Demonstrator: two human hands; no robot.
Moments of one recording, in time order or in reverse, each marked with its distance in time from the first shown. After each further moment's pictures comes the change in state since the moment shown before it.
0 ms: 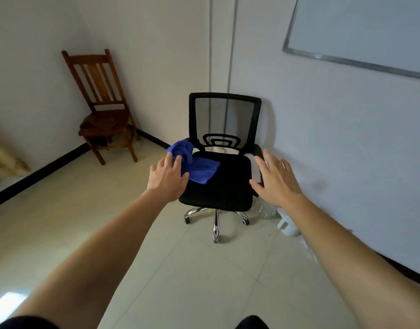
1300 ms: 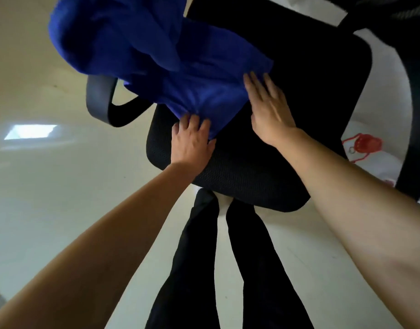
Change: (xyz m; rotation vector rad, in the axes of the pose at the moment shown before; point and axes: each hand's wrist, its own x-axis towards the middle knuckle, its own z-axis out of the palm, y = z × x) left_hand 0.368 0.008 0.504 -0.149 -0.432 -0.146; right_hand 0.428 0.009 0.567 0.243 -0.497 -0.259
